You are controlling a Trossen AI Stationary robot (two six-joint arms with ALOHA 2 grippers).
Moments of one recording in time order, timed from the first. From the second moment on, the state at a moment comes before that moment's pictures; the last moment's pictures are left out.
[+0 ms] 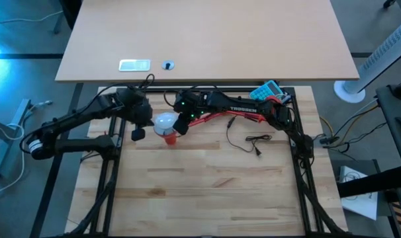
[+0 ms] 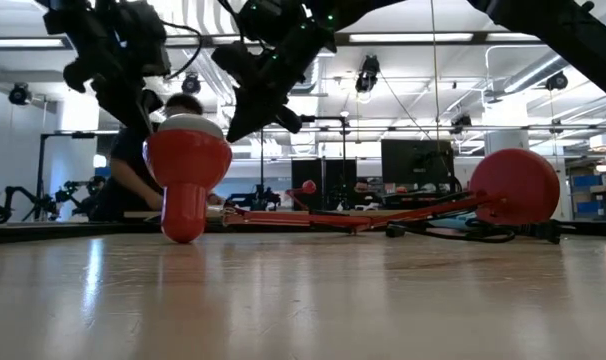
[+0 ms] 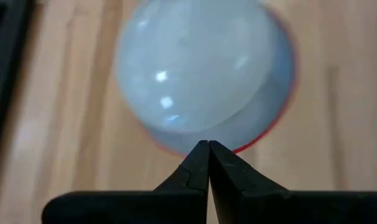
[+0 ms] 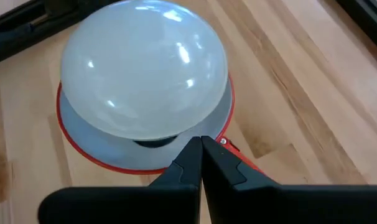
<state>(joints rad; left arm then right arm) 0.62 0.96 0.84 -0.92 0.25 0.49 -0.20 2.21 2.11 -0.75 -0.07 0.25</state>
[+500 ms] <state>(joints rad) 0.70 1.12 0.84 -0.77 0.17 0.57 -0.15 2.21 2.11 -0.68 -0.22 0.29</state>
